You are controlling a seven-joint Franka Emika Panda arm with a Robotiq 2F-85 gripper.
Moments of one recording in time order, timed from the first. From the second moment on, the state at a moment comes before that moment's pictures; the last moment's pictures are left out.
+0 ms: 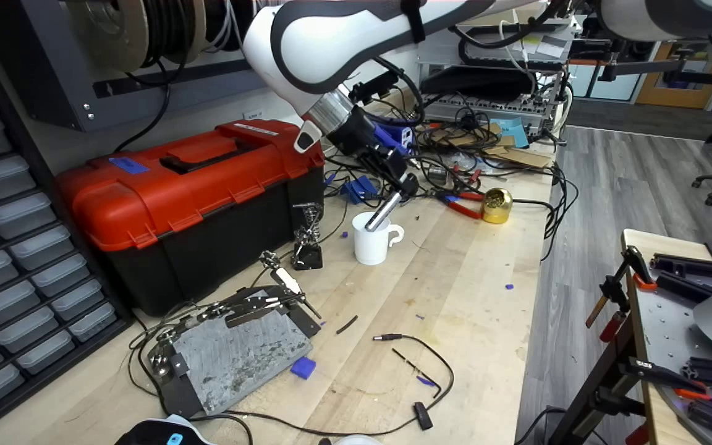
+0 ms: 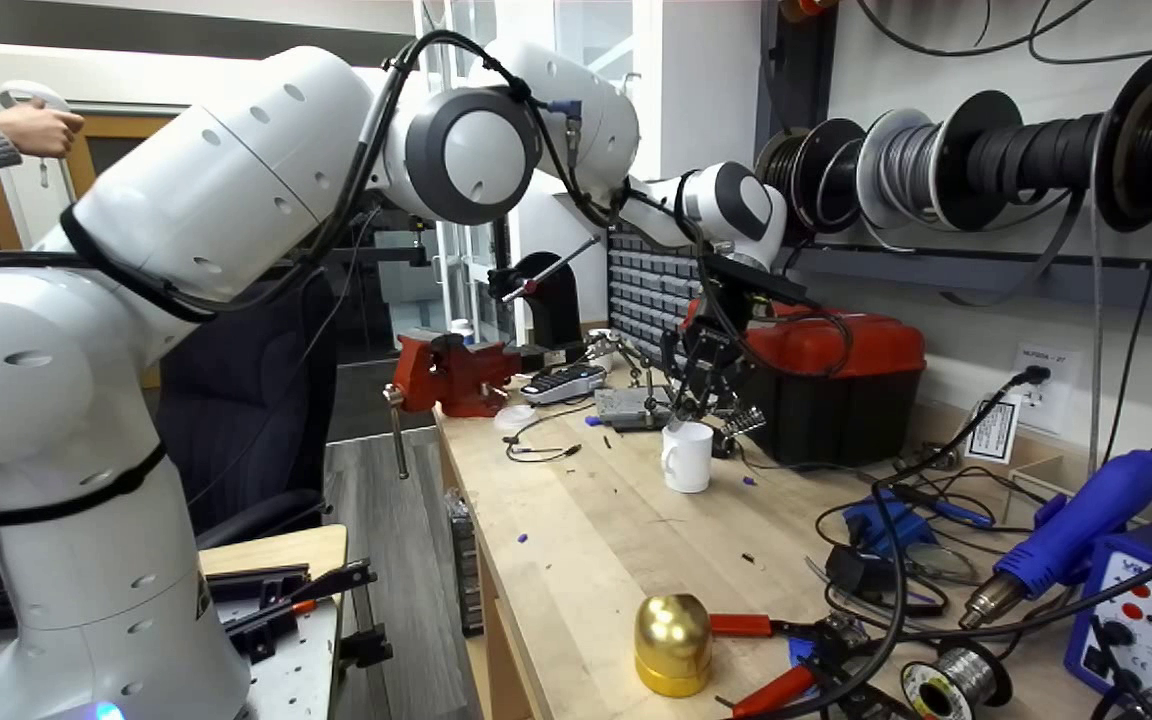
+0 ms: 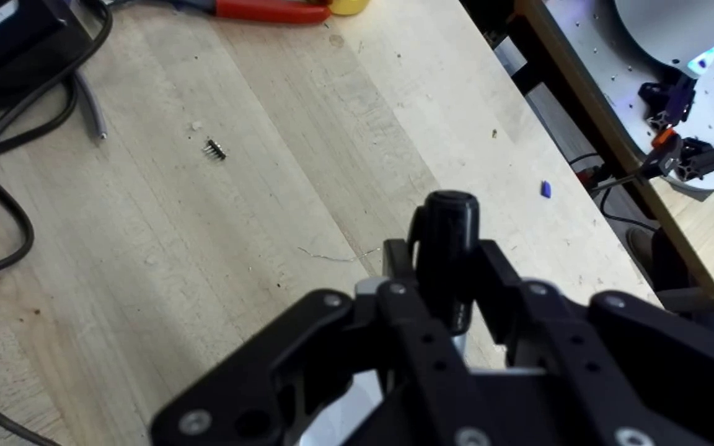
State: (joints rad) arm 0.16 0.89 0.12 -0.99 -0.30 1.18 -0.83
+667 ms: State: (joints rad) arm 0.20 0.94 0.11 -0.91 -0.38 1.13 -0.88
